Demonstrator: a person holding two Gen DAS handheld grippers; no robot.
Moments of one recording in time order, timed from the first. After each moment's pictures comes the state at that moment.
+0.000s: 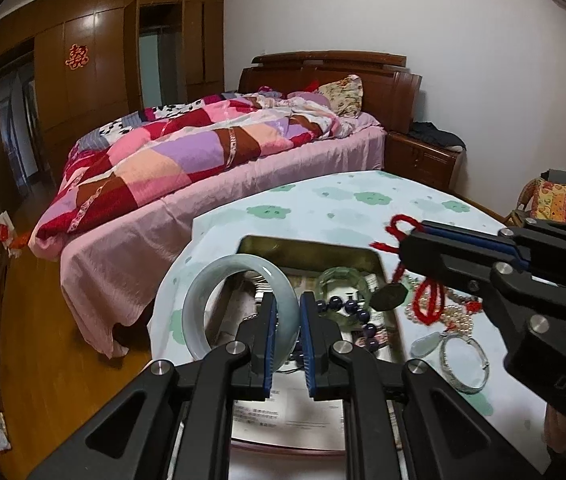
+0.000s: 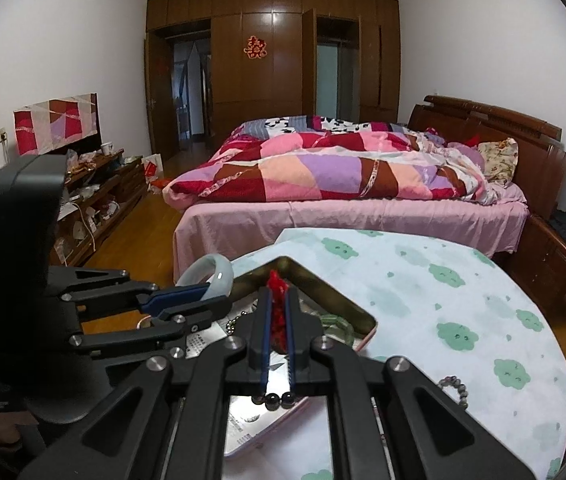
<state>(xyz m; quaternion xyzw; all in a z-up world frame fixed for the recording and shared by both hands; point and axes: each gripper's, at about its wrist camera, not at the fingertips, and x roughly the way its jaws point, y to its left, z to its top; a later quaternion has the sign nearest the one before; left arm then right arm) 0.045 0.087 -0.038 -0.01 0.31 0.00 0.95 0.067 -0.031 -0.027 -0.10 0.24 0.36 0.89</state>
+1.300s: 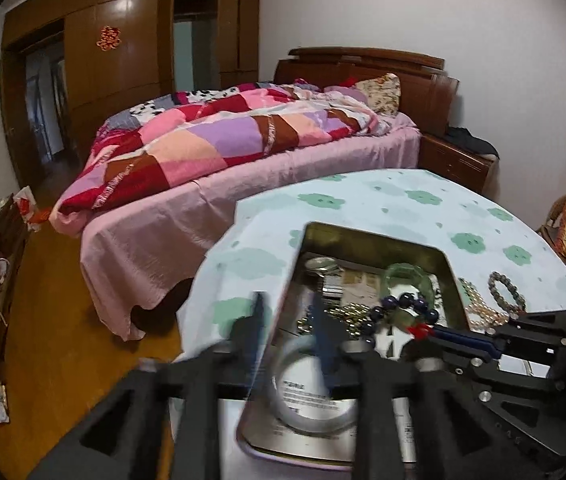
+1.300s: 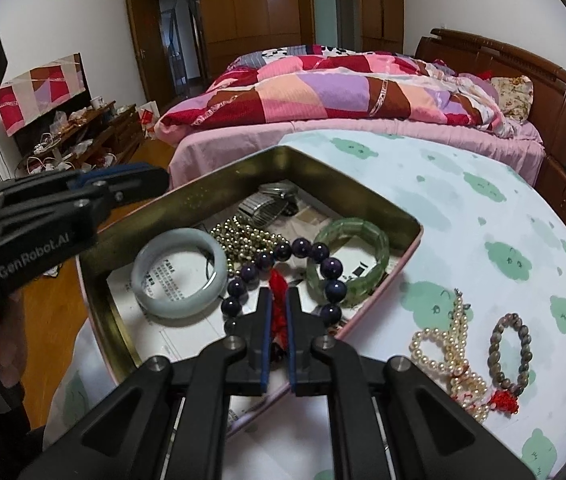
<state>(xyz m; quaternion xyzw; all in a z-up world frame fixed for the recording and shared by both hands) 0.055 0.125 -0.055 -0.03 0.31 0.06 0.95 0.089 -0.017 -0.096 -0.11 0.36 0.36 0.85</state>
